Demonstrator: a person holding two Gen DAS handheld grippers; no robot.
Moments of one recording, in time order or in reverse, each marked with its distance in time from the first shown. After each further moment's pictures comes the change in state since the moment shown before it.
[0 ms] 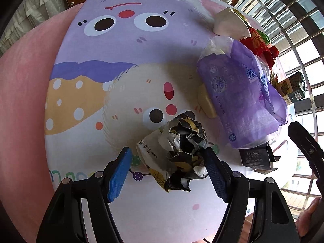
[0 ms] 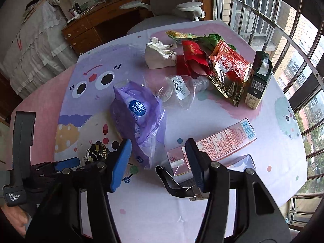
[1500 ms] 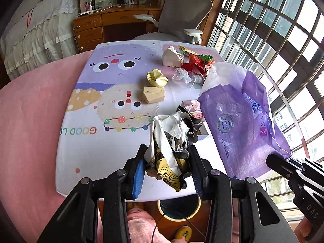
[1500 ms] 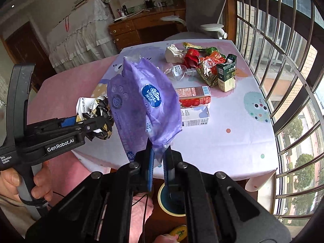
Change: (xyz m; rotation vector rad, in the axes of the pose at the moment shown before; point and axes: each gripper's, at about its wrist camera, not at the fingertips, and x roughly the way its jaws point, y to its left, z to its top) left arm -0.138 -0.138 -0.209 0.048 -0.398 0.059; right arm -0.189 -0.112 -0.158 -0.255 -0.110 0.210
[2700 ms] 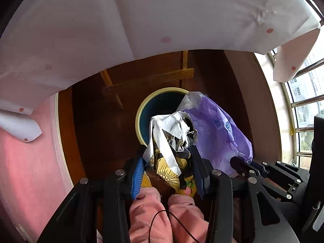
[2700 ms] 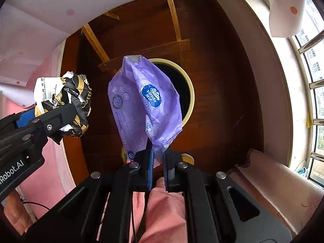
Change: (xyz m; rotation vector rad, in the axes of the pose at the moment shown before) left arm 0.218 -0.110 -0.316 0.112 0.453 0.053; right arm 0.198 -0.137 -0.357 0.309 0.532 -0.128
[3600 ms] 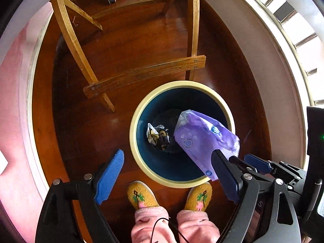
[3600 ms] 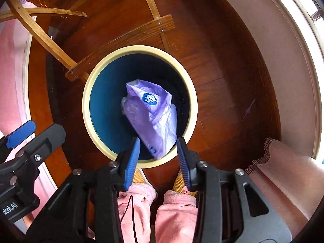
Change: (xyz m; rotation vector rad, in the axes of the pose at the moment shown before) left arm 0.126 0.017 0.046 0.041 0.054 -0.023; right arm 0.139 -0.011 0.052 0.184 0.058 -0.036
